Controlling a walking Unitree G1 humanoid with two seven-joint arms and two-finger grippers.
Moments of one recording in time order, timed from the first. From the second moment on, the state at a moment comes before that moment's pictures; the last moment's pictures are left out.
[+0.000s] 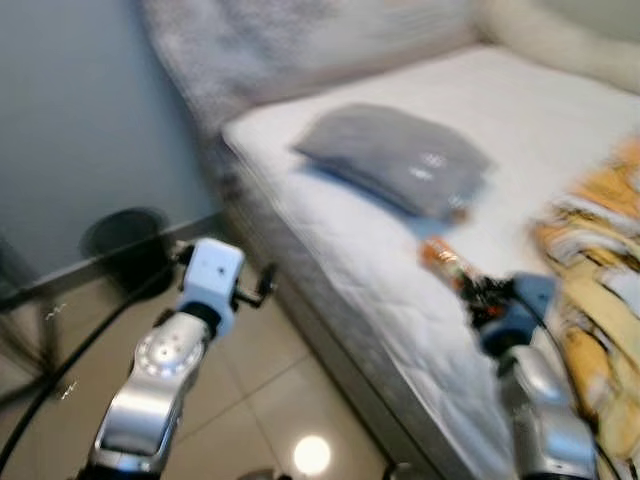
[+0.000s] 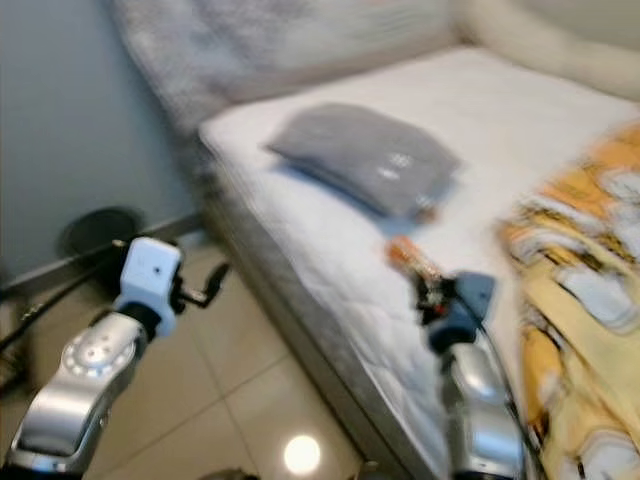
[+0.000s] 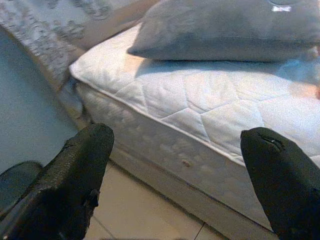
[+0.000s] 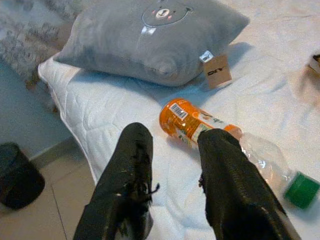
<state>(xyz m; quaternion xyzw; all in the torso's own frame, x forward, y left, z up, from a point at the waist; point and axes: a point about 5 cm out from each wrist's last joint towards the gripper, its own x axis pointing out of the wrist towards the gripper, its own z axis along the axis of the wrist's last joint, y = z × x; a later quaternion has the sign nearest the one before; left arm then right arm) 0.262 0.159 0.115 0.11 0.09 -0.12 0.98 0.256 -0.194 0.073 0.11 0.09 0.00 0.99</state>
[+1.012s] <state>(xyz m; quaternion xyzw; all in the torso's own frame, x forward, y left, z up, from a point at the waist) 0.261 0.148 0.108 0.10 0.09 -0.11 0.98 0.261 -0.192 0.083 0.06 0.11 0.01 0.99</state>
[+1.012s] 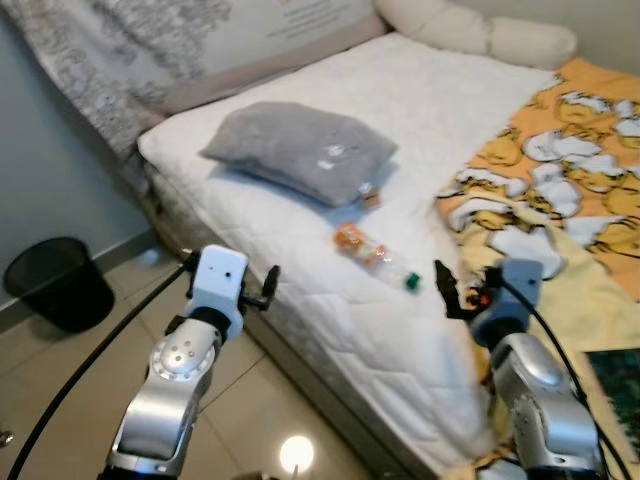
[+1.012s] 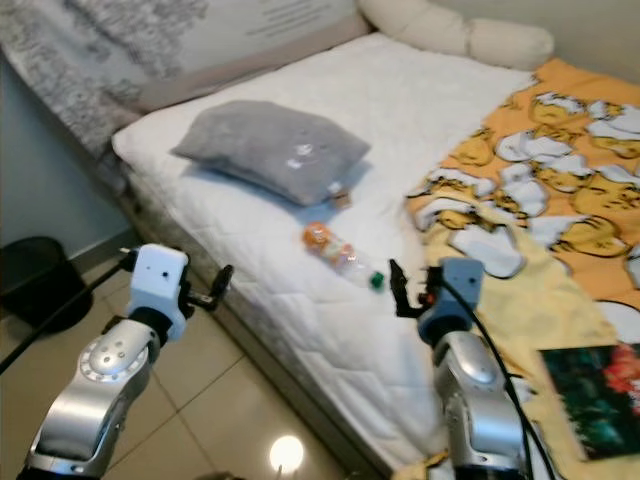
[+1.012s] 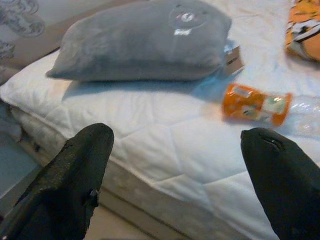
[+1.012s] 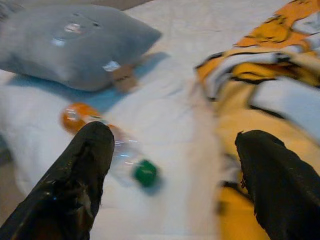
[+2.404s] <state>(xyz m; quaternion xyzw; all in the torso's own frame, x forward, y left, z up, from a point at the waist) 0.252 0.163 0.103 0.11 0.09 -0.10 0.98 0.274 -0.168 0.083 0.03 0.11 0.08 0.99</state>
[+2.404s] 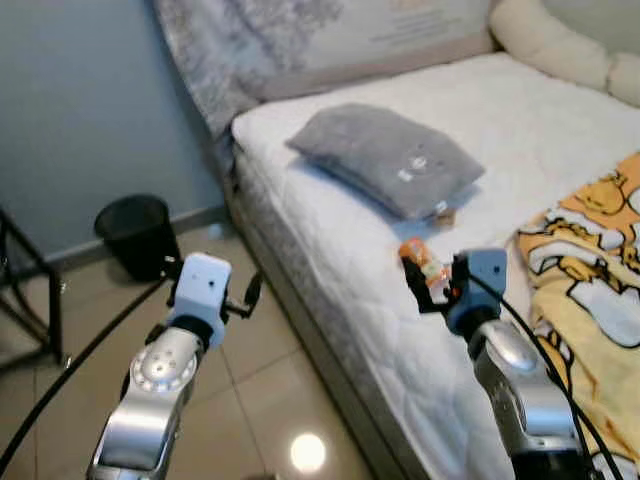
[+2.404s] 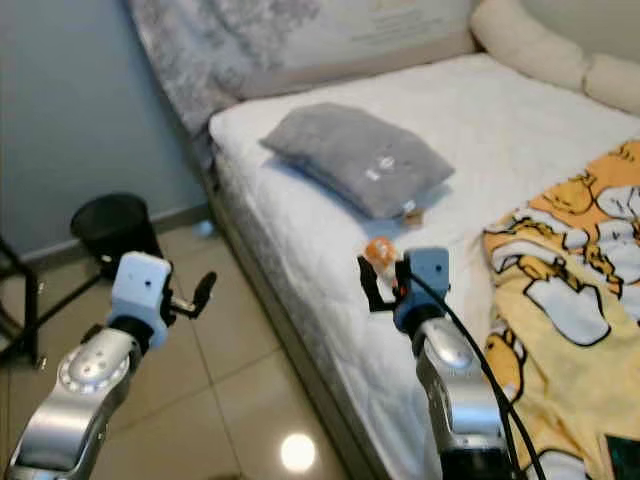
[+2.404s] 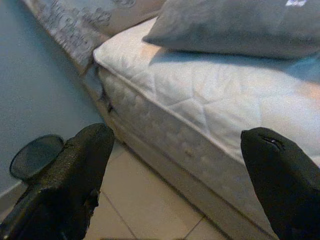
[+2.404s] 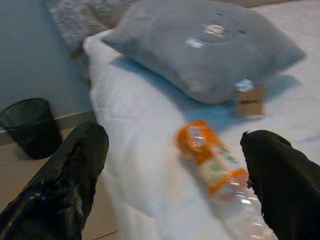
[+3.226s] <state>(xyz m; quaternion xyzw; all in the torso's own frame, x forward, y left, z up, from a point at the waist) 0.242 0.153 0.103 0.14 0.14 -0.26 0.95 0.322 -0.202 0.063 -0.10 0.23 0.13 0.96</state>
